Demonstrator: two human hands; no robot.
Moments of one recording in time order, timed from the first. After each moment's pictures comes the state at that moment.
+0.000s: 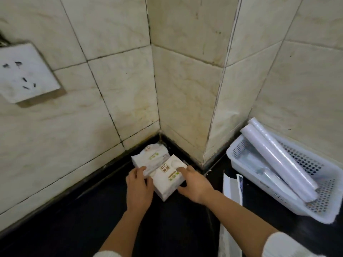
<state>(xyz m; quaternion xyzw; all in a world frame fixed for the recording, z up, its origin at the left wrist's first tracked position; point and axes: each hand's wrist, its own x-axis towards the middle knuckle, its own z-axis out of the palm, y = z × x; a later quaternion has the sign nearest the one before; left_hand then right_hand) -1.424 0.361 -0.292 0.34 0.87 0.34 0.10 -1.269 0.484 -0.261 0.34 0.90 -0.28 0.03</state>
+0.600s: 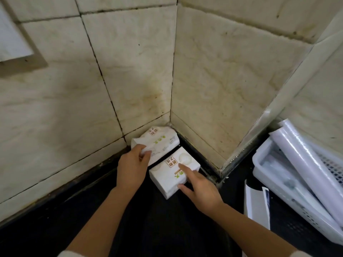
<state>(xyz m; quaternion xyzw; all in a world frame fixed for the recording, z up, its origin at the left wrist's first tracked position) -1.512 0.405 -0.284 0.37 0.84 0.40 0.07 -1.305 0.500 -0.318 0.33 0.90 -0.28 -0.06</state>
